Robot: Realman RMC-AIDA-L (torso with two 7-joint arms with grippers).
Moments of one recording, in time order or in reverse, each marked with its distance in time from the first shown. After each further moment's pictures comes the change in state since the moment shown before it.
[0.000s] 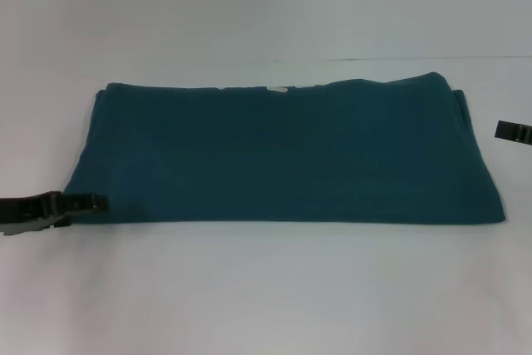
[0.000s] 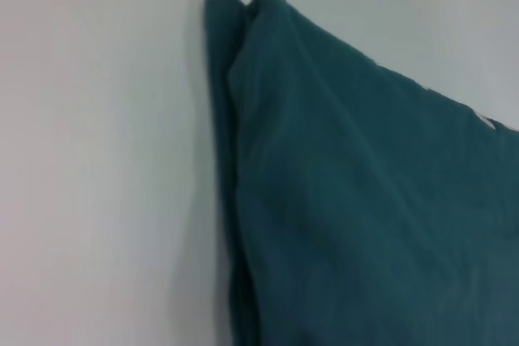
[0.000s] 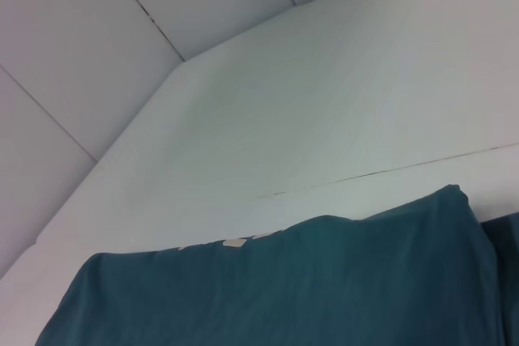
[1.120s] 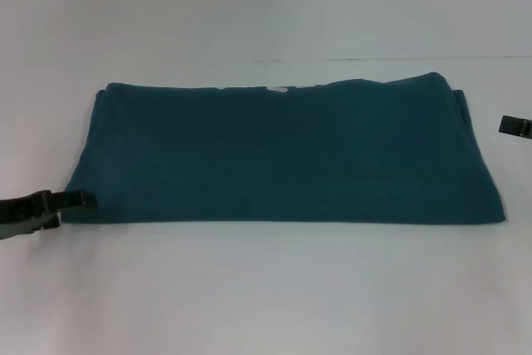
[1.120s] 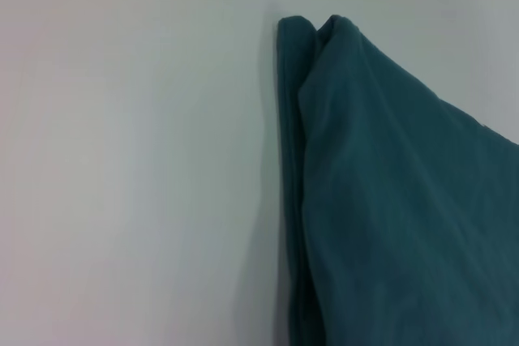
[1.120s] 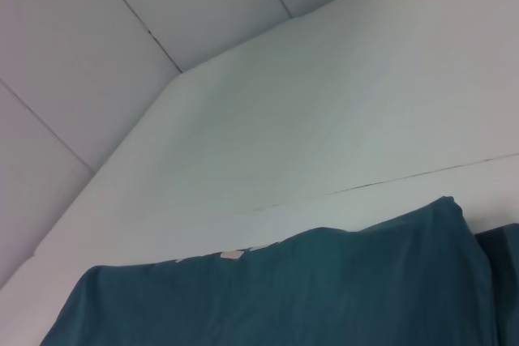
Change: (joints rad) left arm 0.012 -0.006 -0.030 -0.036 -0.005 -0.089 -0.029; right arm -0.002 -0.002 0.010 0.000 0.011 0.002 0.000
